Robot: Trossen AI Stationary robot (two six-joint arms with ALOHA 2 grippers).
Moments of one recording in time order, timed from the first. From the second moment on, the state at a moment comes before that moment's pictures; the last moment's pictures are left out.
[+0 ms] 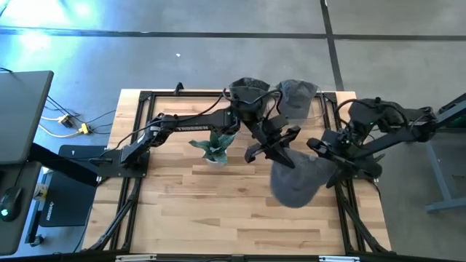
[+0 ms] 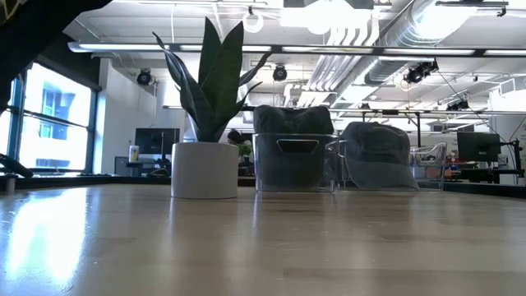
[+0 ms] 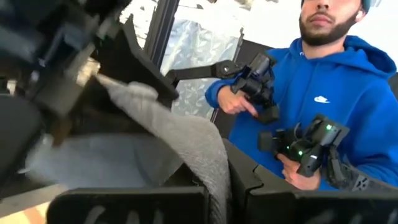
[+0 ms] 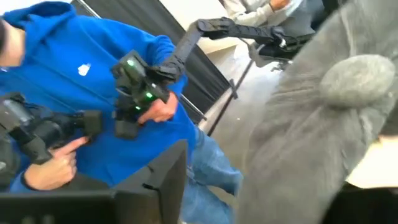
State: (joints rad) left arm 0.04 2.20 2.33 0.21 0.98 -0.53; right arm 0.22 1.00 1.42 -0.69 -0.71 0.53
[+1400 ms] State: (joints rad) left arm 0.03 2.20 2.33 0.10 1.16 -0.74; right arm 0.20 0.94 1.42 -0.77 -0.57 0.57
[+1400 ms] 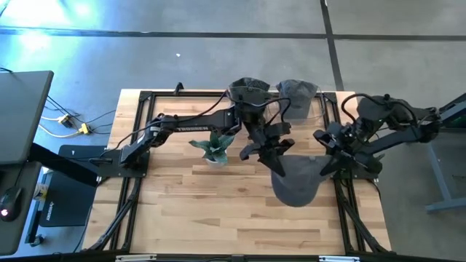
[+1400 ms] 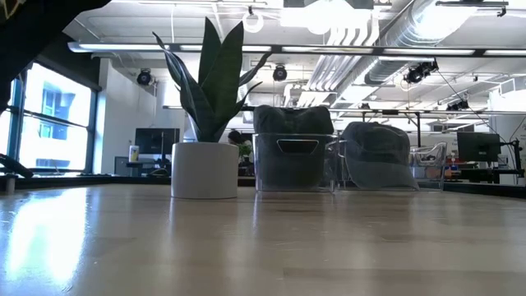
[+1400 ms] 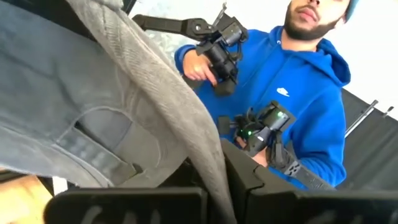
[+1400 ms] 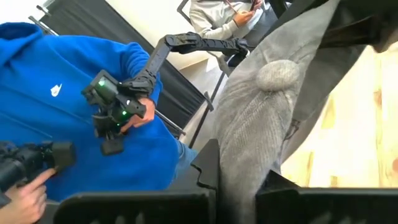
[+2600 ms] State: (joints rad) left arm 0.02 2.20 2.33 0.32 1.18 -0.80; right arm 0.10 1.07 1.42 -0.95 -1.01 0.11
